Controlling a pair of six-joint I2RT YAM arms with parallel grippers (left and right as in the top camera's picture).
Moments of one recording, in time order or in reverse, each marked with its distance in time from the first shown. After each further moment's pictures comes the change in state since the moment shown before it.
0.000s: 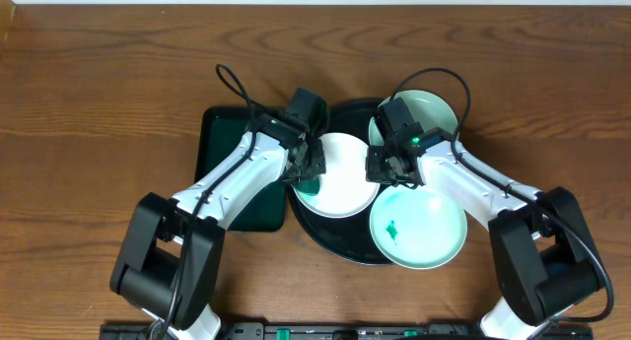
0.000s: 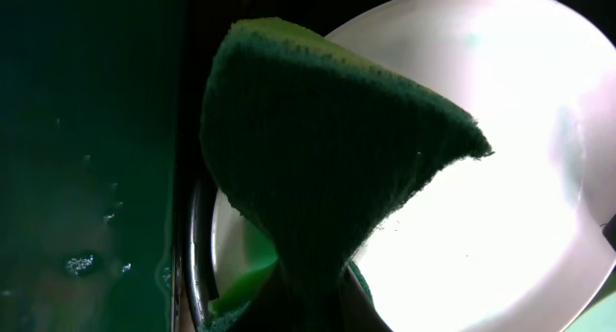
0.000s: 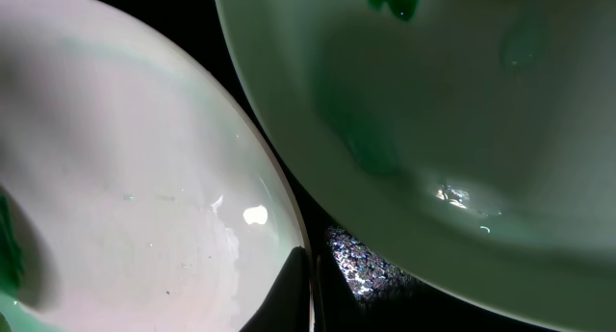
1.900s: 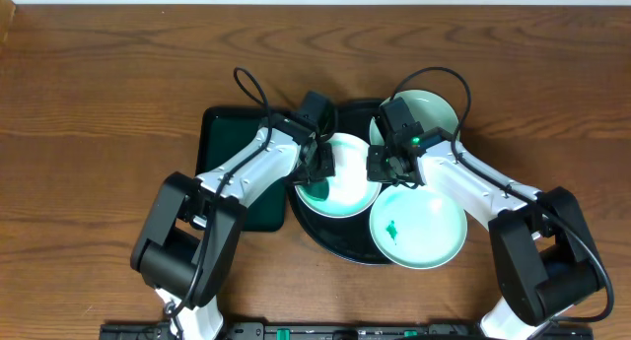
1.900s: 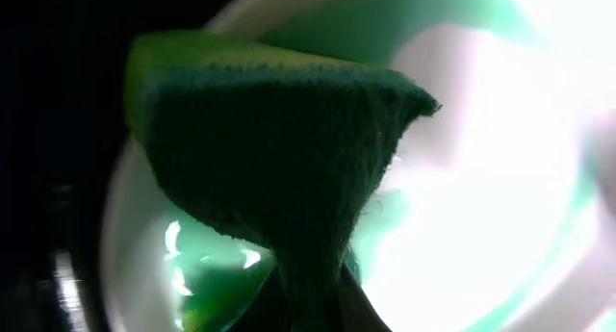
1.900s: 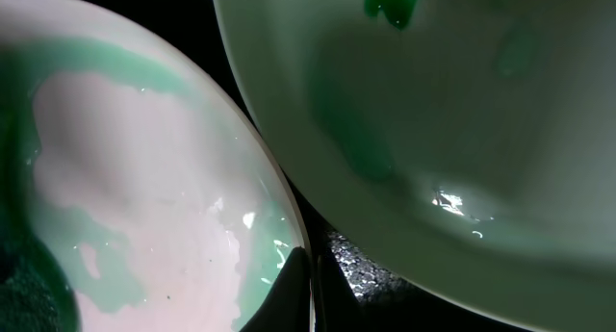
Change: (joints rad) left arm -0.024 0.113 0.023 0.047 0.108 0.010; right arm 0.000 0.000 0.000 0.004 0.018 -0.009
